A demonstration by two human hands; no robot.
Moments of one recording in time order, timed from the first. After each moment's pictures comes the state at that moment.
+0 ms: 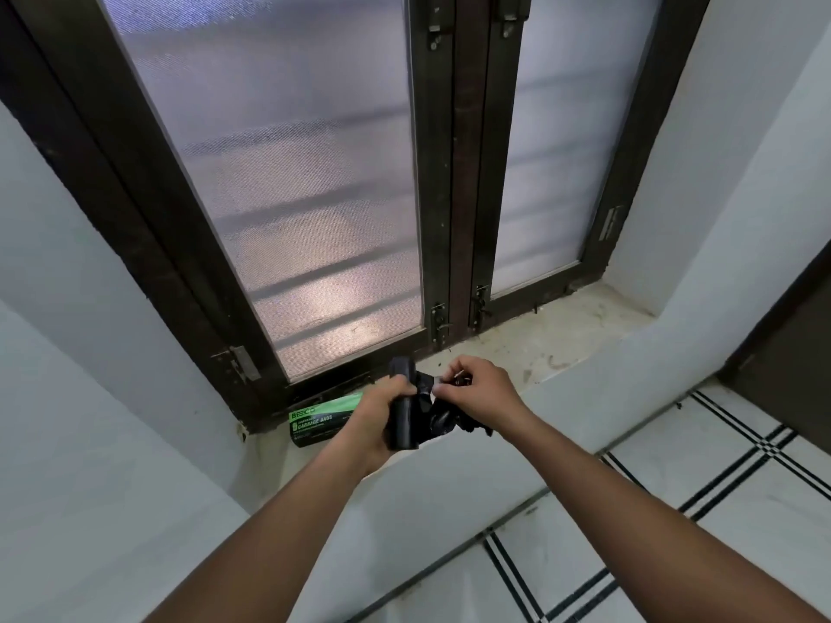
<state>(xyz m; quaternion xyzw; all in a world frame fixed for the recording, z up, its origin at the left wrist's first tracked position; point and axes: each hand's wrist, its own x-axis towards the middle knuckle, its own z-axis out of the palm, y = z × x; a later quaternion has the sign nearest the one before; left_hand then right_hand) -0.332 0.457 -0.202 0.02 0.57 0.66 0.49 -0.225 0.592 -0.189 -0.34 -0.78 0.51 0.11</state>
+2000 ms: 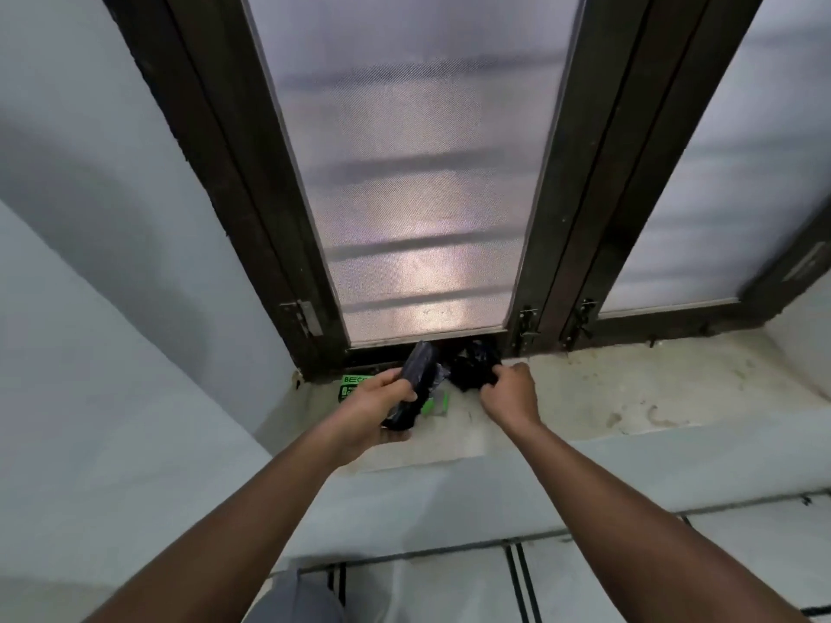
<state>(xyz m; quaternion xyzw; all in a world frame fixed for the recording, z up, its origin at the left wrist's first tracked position) -0.382 0.411 -0.219 0.00 0.67 0.62 0.41 -0.335 0.631 -0.288 -0.35 -0.88 0.32 0.02</state>
